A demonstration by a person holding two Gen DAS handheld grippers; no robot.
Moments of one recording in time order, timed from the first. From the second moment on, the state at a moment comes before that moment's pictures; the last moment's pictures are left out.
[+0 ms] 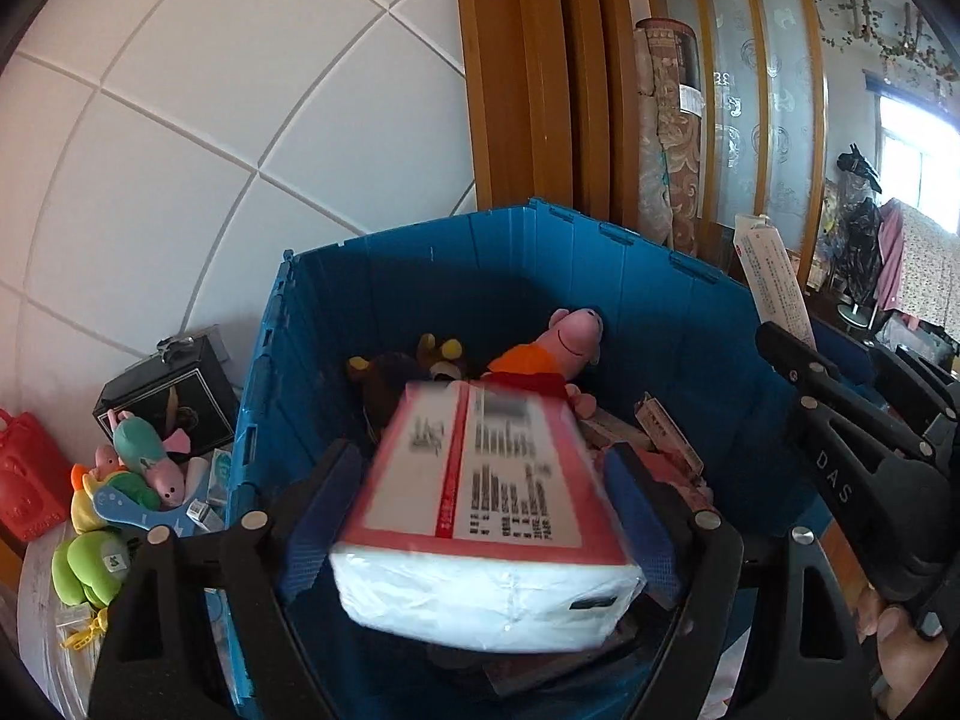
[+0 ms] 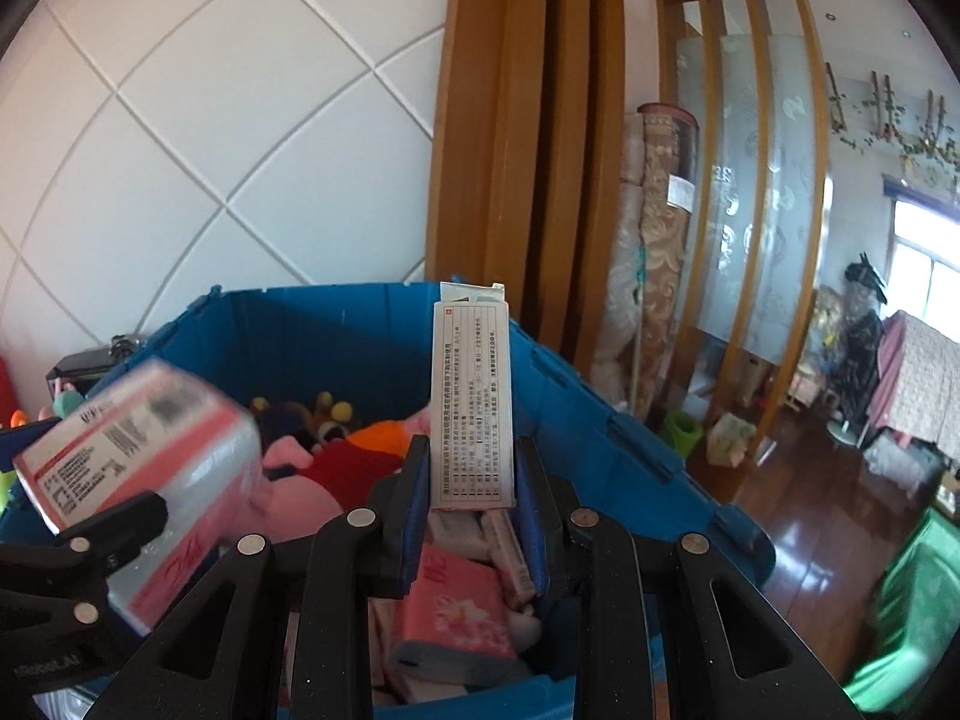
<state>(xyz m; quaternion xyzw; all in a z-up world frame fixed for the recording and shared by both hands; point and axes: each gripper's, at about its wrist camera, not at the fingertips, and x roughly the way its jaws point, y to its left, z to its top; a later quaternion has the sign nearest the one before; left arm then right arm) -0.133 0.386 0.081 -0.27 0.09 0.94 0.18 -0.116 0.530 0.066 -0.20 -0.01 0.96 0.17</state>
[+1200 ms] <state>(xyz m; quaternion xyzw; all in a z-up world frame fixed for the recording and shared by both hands) -0.099 0.187 0.090 -0.25 0.00 0.97 0.09 -0.087 0.380 0.098 -0.14 -0.05 0.99 0.07</state>
